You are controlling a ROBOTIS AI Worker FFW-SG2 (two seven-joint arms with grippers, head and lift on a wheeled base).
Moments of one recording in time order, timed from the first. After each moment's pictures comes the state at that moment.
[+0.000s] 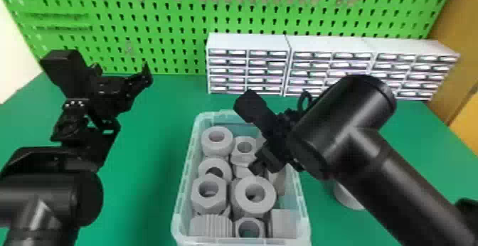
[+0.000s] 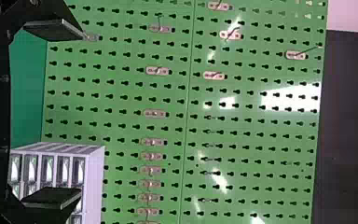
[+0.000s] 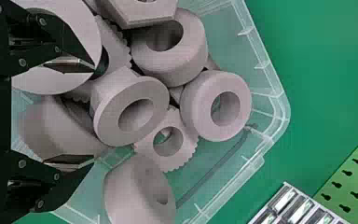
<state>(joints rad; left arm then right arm) -0.13 0.12 0.03 -1.79 0.19 0.21 -0.02 -0.62 -0.25 0.73 -1.82 -0.19 1.57 0.19</state>
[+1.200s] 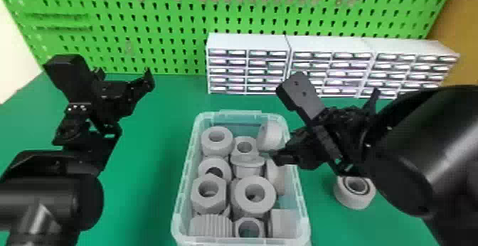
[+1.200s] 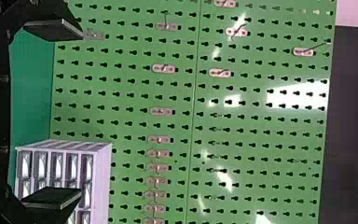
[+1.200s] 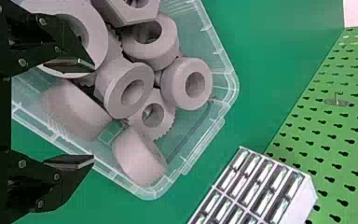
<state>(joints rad) -0.11 0.12 0.02 -1.80 0.19 0.22 -0.03 -0.41 -0.37 0.49 -2.21 -0.21 1.57 0.19</state>
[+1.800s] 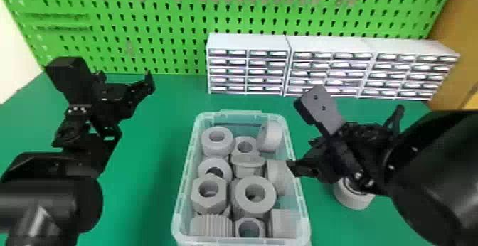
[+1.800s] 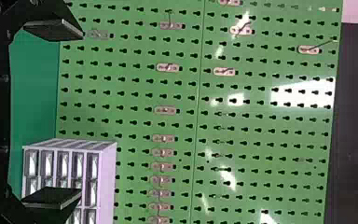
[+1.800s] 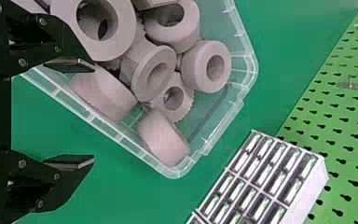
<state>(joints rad) -0.10 0.13 0.03 -1.80 0.19 0.23 -0.04 -0.31 -0.44 0.45 -2.30 -0.15 1.57 0.19</state>
